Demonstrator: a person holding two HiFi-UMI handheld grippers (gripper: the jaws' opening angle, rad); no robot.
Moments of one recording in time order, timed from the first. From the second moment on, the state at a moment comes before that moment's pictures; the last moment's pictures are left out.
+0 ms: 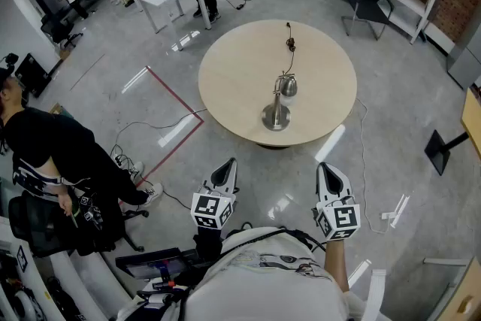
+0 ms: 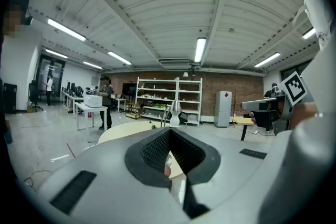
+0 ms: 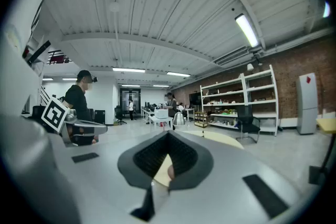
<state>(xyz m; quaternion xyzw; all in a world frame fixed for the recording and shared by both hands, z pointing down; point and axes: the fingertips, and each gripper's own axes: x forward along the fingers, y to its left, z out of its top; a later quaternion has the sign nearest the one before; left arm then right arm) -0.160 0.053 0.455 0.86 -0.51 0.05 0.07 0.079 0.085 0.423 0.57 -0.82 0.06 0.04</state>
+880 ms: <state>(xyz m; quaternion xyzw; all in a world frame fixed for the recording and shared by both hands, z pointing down) -0.132 0.054 0.453 0.85 -0.51 0.06 0.08 0.096 0.084 0.421 0.55 -0.83 0.08 0.02</state>
